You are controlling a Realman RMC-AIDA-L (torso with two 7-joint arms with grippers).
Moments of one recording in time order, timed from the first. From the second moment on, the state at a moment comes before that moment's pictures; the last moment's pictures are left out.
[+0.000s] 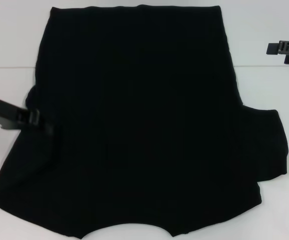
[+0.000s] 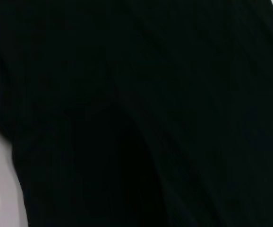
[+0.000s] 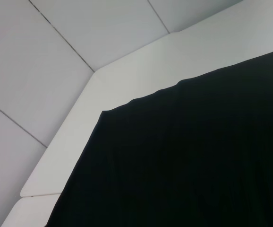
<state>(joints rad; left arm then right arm) -0.73 -1.92 0.74 0.84 2.54 1.50 -2.54 0.71 1.90 -0.55 -0.79 -2.19 -1.35 2.35</state>
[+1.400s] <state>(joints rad) -0.62 -1.96 0.43 0.86 2.33 1.66 -2.18 0.60 1.86 -0.49 -0.80 -2.55 -1.59 2.47</state>
